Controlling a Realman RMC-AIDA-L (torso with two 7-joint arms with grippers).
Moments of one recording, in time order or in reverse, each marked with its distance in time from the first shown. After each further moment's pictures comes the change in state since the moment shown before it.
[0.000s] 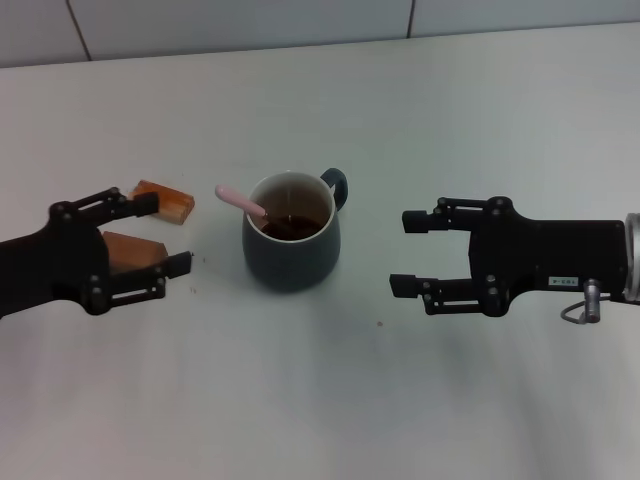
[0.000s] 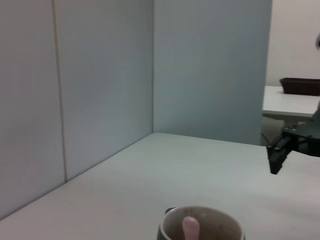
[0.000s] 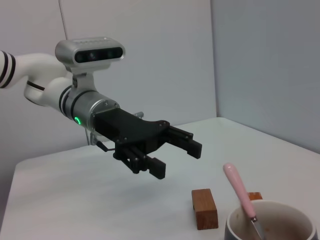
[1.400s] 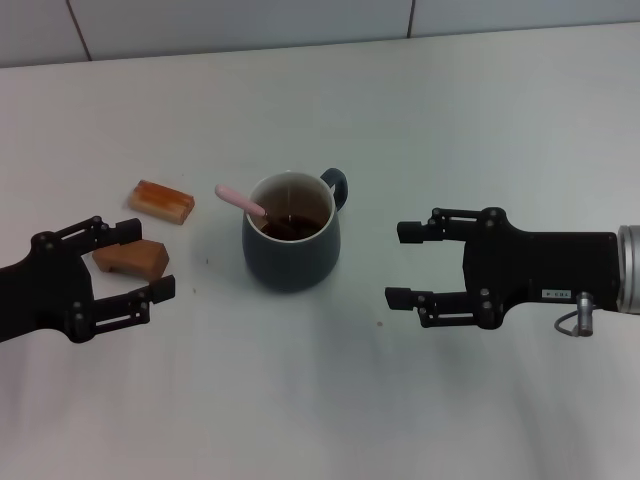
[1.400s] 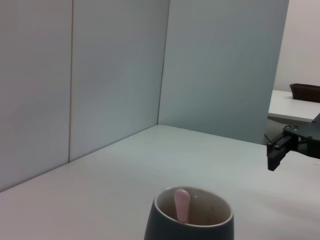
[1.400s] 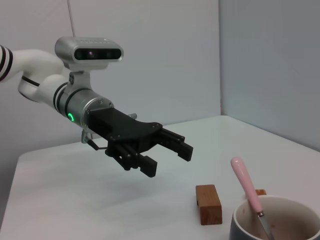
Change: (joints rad) left arm 0.050 -0.002 -0.024 -0.001 0.018 0.020 -0.034; right arm -0.007 0.004 -0.019 0.026 0.007 0.012 -0.061
